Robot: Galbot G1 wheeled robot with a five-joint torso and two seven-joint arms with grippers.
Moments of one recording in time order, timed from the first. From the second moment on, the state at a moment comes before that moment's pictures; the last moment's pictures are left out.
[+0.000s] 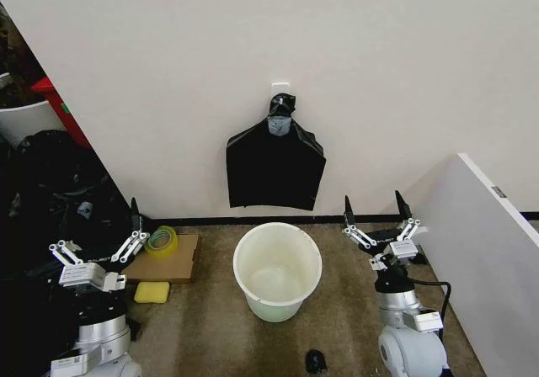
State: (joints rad) left arm 1.67 -1.50 -0.72 -2.21 -0.08 -0.62 -0.06; right arm -1.49 1.44 0.51 2.03 0.04 0.58 -0.06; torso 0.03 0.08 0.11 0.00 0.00
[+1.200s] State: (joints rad) left arm 1.65 -1.51 -0.73 -2.16 -0.04 -0.62 -0.08; right arm -0.78 1.40 0.04 1.78 1.29 0.19 0.14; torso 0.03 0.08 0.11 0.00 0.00
